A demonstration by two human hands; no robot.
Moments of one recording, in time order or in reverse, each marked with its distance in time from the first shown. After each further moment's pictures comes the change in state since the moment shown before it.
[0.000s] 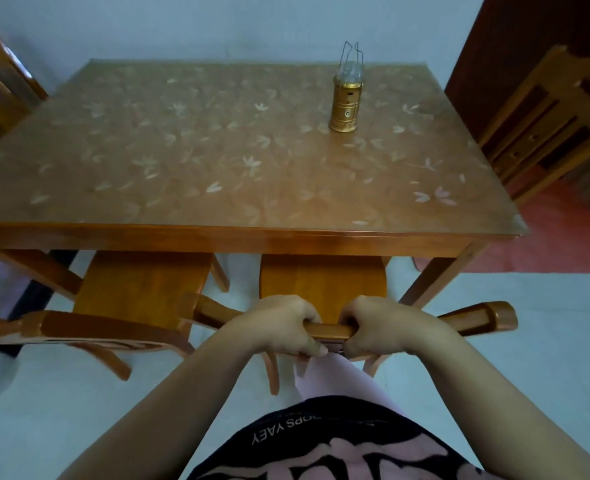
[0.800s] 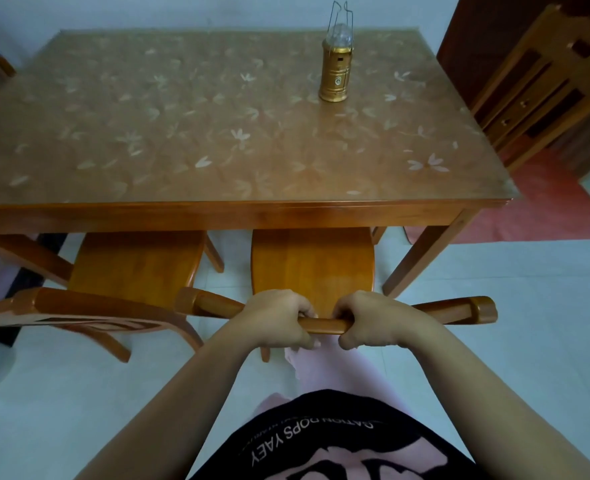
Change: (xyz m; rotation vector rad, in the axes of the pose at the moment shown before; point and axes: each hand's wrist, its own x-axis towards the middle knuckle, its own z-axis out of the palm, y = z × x) left_hand 0.002 -0.026 0.047 -0.041 0.013 0.035; right_hand -0.003 0.010 0.045 0.131 -0.006 -0.001
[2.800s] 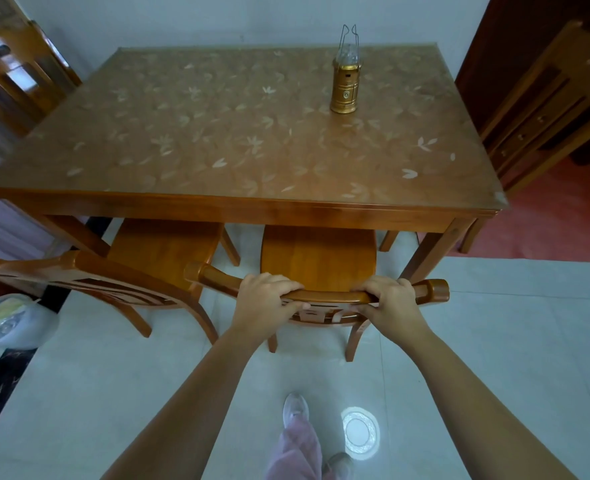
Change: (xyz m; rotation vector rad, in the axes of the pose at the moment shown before) left_hand -0.008 0.038 0.056 0.159 0.840 0.047; right_hand -0.028 0.102 0.013 -0.062 0.699 -0.251
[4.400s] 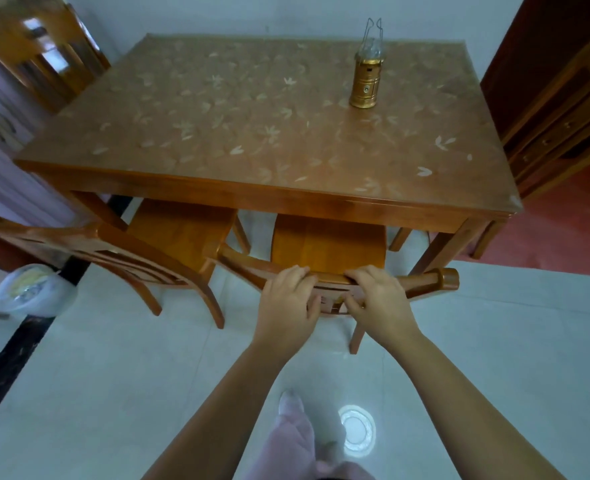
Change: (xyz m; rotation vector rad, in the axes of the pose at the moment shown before) left_hand -0.039 0.053 0.004 0.083 0.062 -0.110; right_hand -0.018 -0.031 0.003 -0.113 0.093 -0.125
